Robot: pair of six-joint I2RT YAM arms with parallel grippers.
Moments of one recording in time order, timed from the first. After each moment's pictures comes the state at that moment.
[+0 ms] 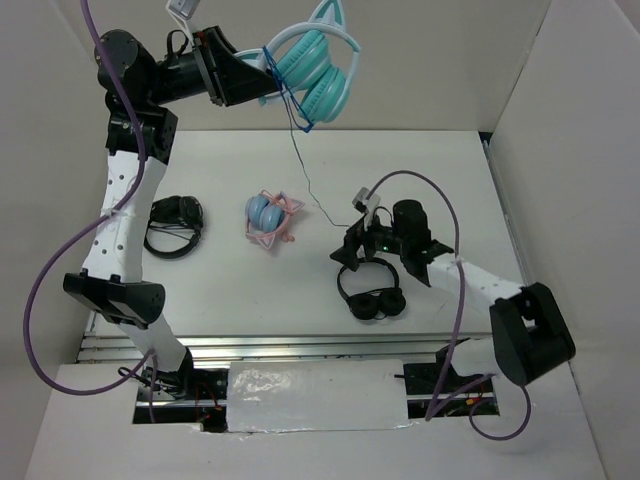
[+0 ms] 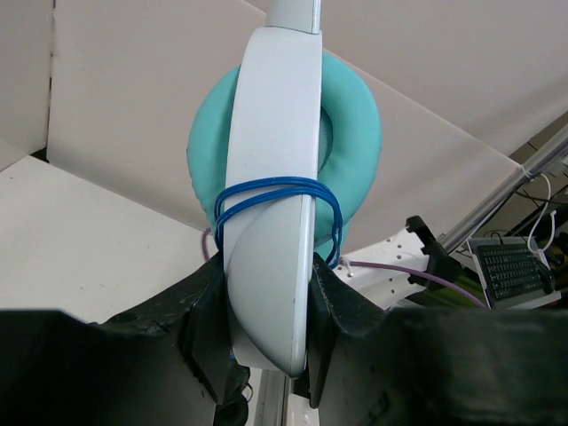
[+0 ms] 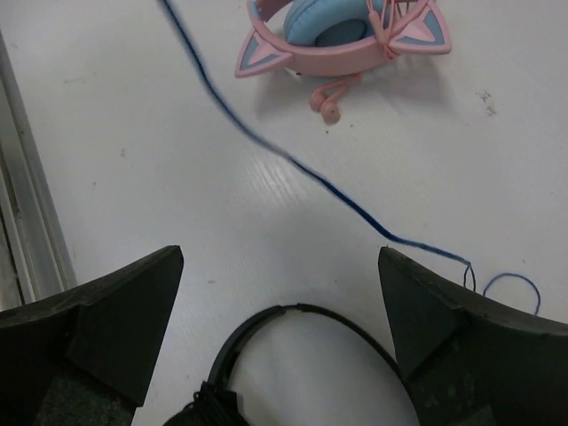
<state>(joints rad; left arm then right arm) -0.18 1.71 2.19 0.03 1.14 -0.92 0.42 1.35 0.69 0.26 -0.63 -0.07</state>
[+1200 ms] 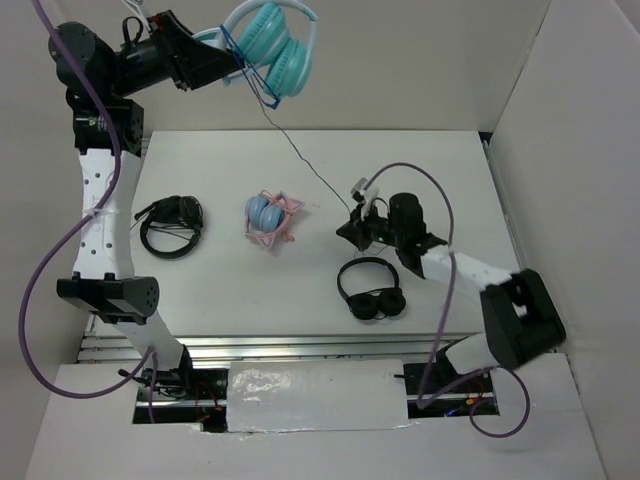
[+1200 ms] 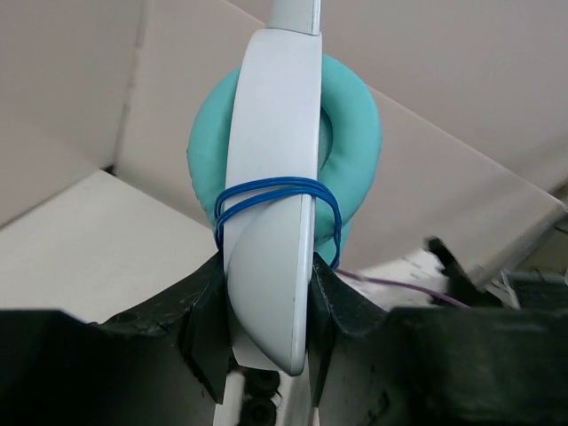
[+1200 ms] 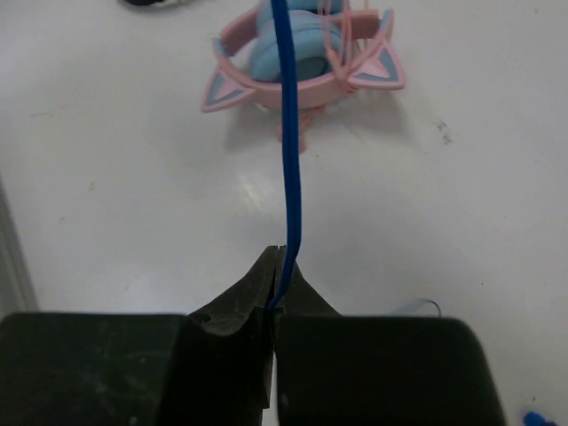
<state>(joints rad) -0.01 1.72 2.26 0.04 1.15 -0.97 0.41 1.47 0.76 0.34 -0.56 -0.07</state>
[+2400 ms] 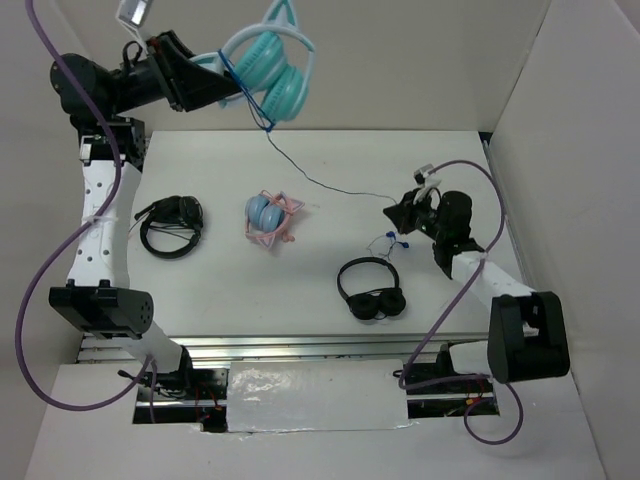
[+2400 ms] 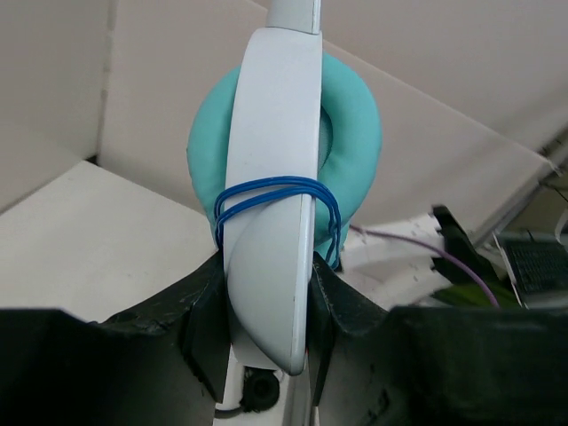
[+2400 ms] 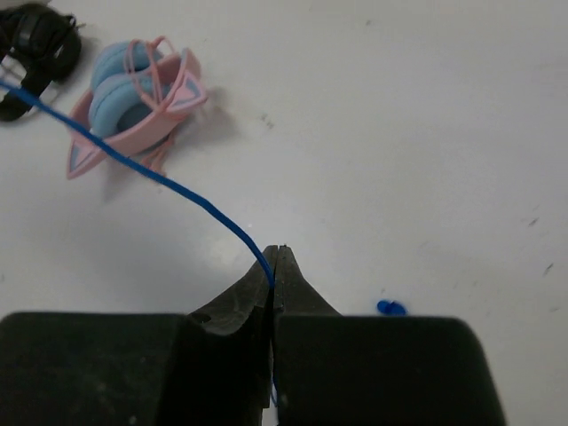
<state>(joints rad) 0.06 1.62 2.00 0.32 1.22 -1.09 0.08 1.27 0.57 0.45 -0.56 0.10</state>
